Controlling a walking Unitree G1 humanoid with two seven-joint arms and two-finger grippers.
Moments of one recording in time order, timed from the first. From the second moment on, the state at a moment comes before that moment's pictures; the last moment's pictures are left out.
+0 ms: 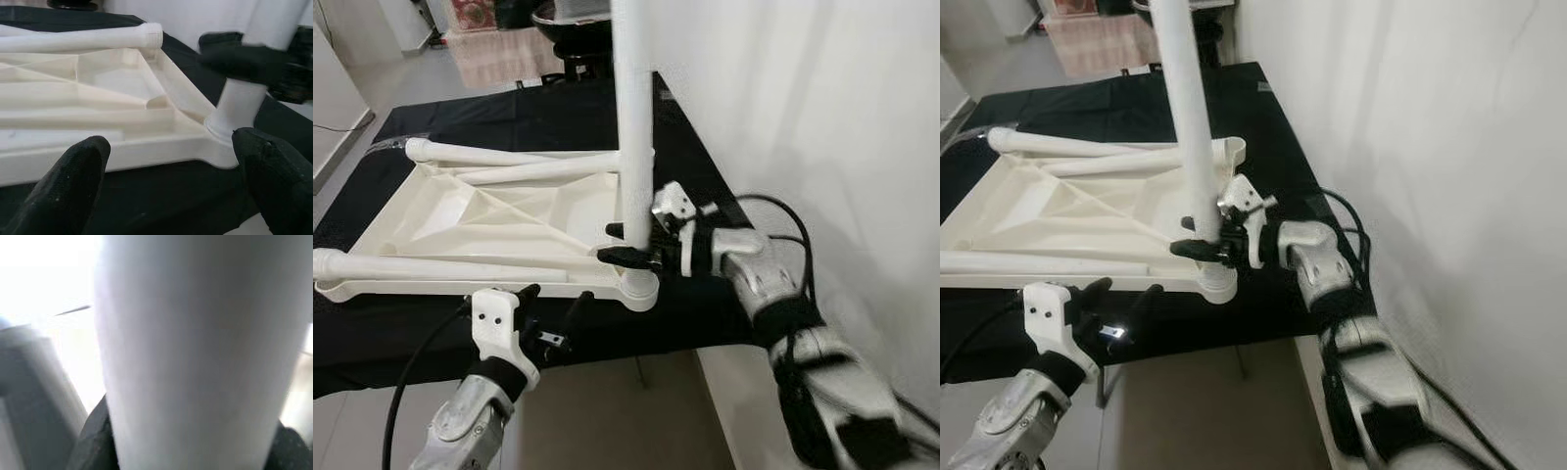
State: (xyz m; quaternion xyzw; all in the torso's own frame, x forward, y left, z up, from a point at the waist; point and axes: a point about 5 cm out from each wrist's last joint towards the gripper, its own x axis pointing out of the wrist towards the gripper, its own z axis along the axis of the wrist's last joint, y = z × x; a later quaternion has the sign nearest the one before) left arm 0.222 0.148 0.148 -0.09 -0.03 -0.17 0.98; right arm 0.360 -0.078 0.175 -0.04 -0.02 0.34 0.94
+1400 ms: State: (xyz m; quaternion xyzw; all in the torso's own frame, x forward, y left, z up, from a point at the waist) left arm 0.225 0.145 0.147 -0.09 -0.02 -0.18 0.98; right arm 0.370 -0.066 0.189 -0.09 0.03 0.58 0.81
